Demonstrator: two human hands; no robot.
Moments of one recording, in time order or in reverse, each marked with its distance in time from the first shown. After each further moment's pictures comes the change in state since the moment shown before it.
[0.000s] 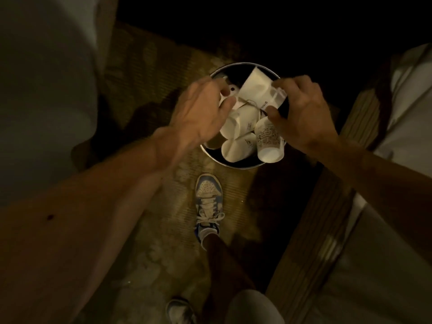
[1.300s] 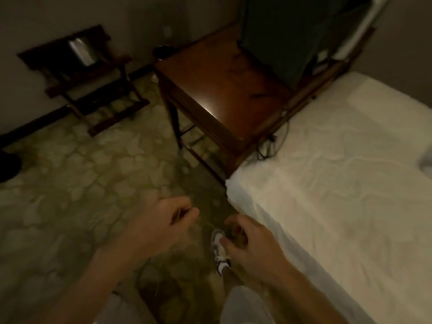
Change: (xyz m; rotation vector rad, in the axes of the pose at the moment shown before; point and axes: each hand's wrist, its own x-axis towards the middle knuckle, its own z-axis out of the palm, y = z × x) left_hand -1.313 0.112 -0.068 -0.545 1.401 -1.382; right_hand -0.986 -0.643 0.060 -0.452 -1.040 -1.720
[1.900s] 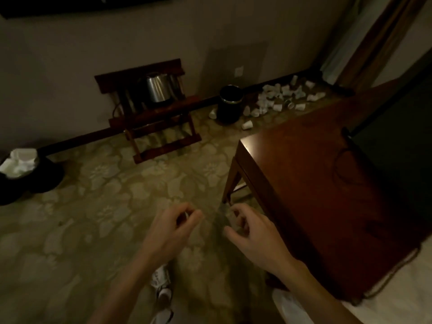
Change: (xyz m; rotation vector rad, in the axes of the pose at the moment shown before) left_hand 0.244 -0.261 -0.228 -0.345 0.387 -0.276; right_hand 0.454 -0.222 0.028 -0.103 -0.164 -0.172
